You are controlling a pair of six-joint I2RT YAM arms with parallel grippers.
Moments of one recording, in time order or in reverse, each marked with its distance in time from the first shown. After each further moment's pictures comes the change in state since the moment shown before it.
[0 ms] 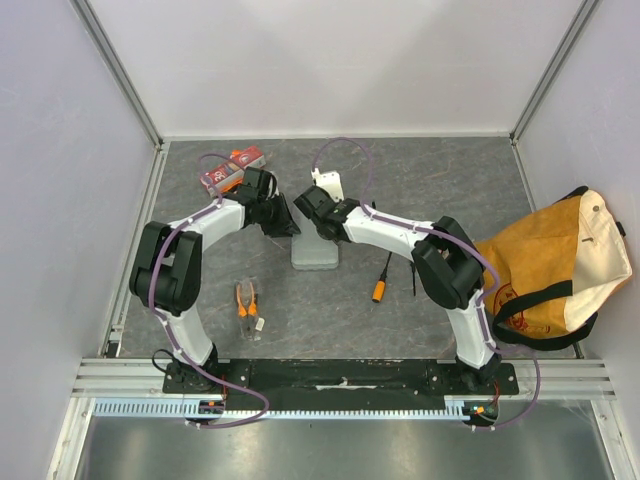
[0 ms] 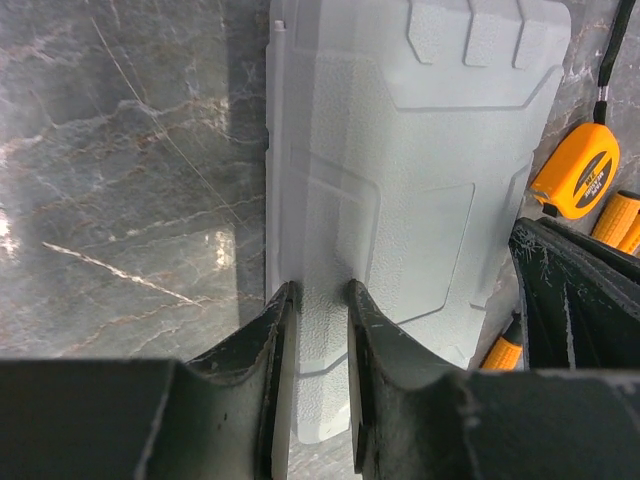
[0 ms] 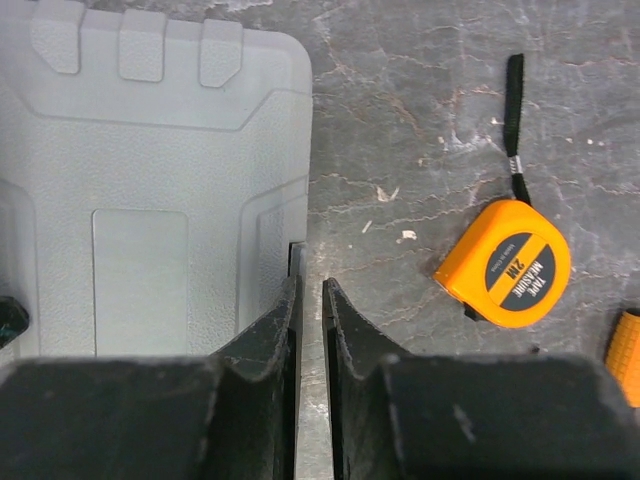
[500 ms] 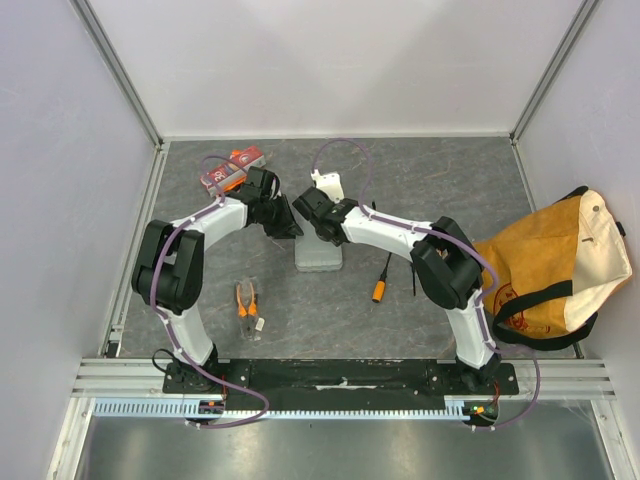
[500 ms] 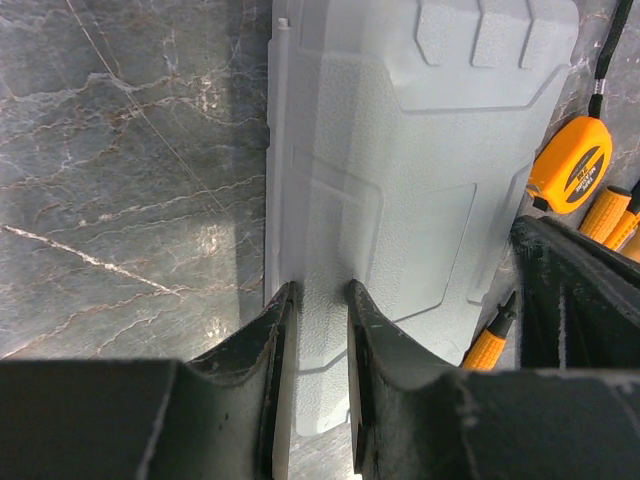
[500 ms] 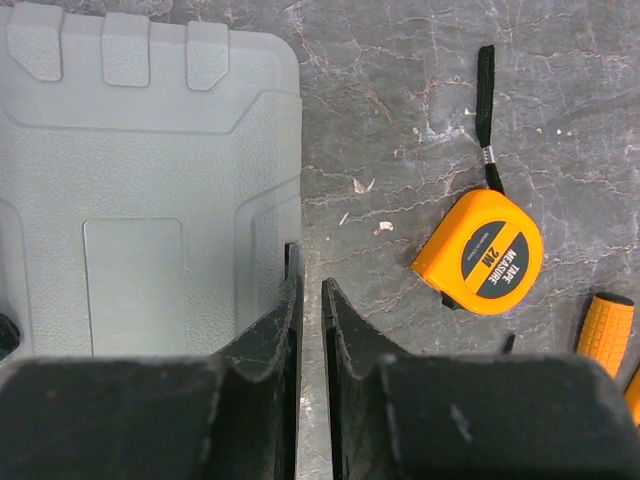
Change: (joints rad) left arm -0.013 0.012 0.018 -0.036 0.014 -0.047; right arm 0.009 0.009 0.017 -0.061 0.058 0.013
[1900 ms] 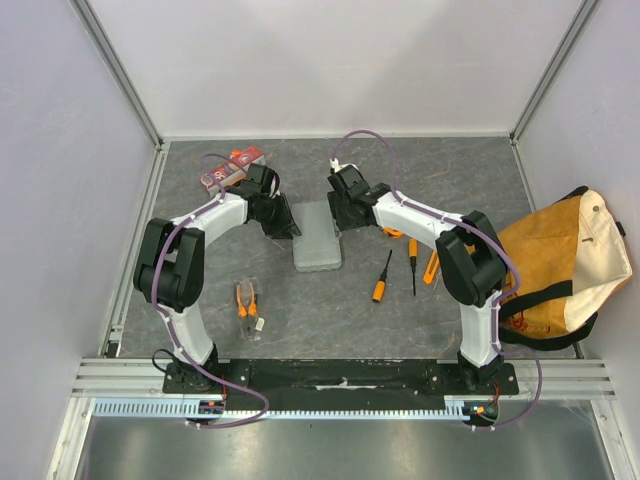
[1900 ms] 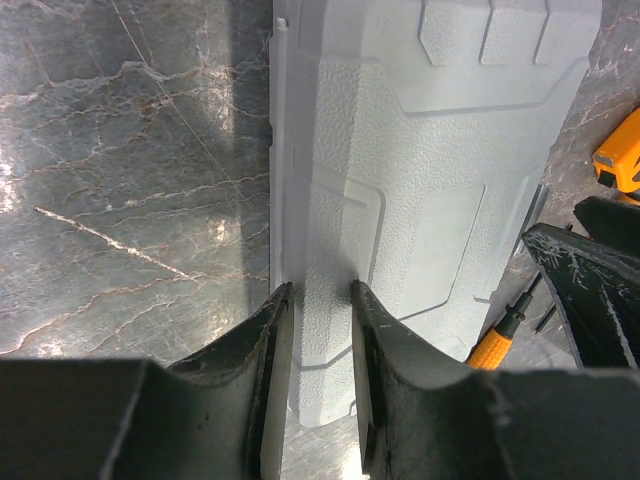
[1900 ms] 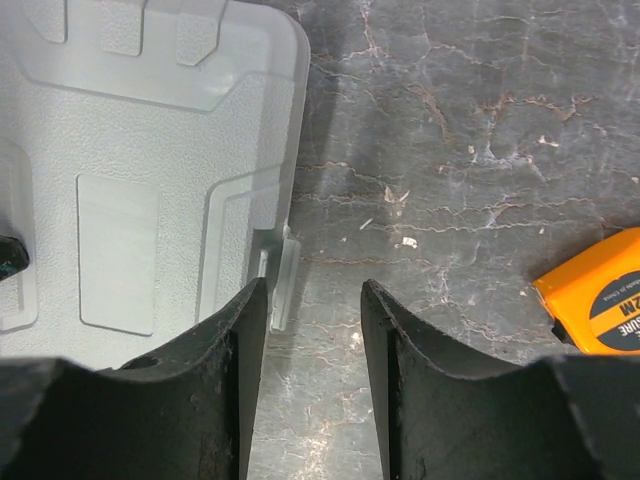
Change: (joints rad) left arm 0.003 0.021 0.057 -0.092 -0.019 -0.003; right arm -0.172 -0.109 -0.095 0.098 -0.471 -0.171
